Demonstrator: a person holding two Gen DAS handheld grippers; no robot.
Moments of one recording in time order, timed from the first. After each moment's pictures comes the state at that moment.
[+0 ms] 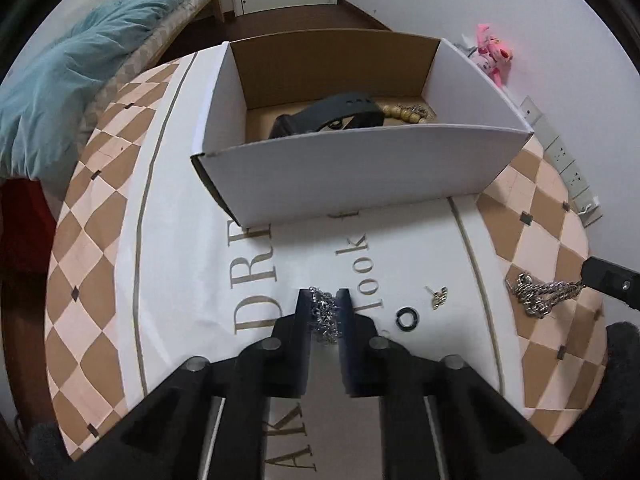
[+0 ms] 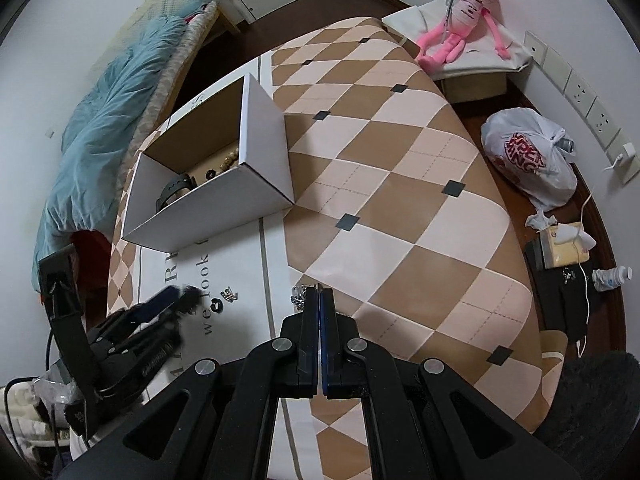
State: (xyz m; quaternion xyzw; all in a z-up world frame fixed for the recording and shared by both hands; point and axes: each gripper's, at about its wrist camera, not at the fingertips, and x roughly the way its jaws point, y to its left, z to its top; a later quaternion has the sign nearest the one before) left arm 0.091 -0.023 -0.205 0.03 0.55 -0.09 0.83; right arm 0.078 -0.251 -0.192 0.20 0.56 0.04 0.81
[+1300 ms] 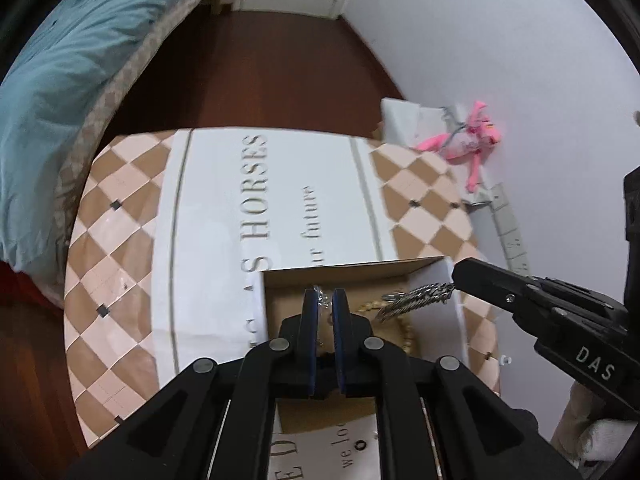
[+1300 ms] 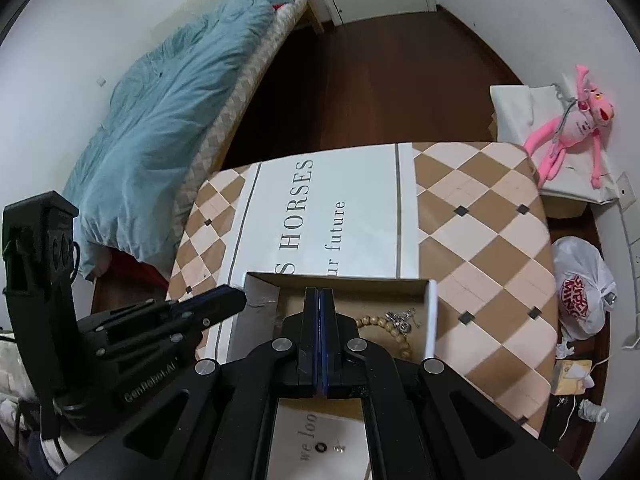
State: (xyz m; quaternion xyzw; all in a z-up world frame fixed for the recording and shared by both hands) left arm 0.235 0.020 -0.109 -0.08 0.56 -0.13 0.81; right arm 0.266 -0.145 -0.107 0.10 0.55 0.16 0.81
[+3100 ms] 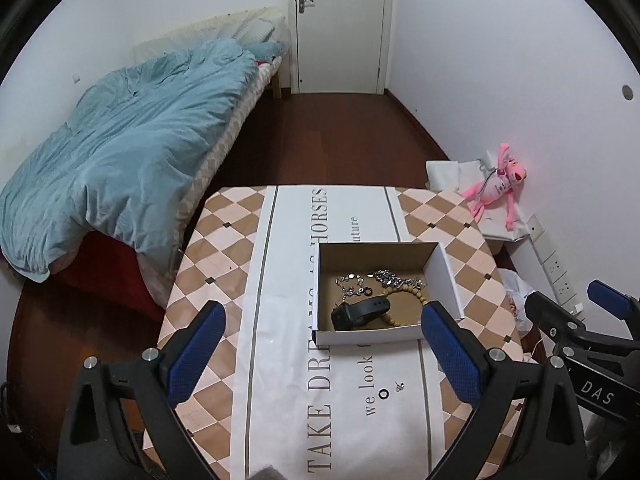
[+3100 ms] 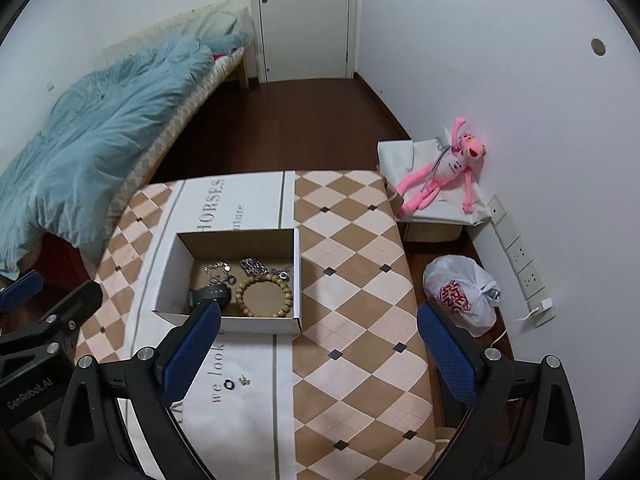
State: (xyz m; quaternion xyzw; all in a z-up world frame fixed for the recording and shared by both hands) left arm 0.079 0.009 -0.022 -0.01 0.42 -0.01 0.91; right arm 0.094 -0.187 -0.033 0.00 0.44 -0.02 0.90
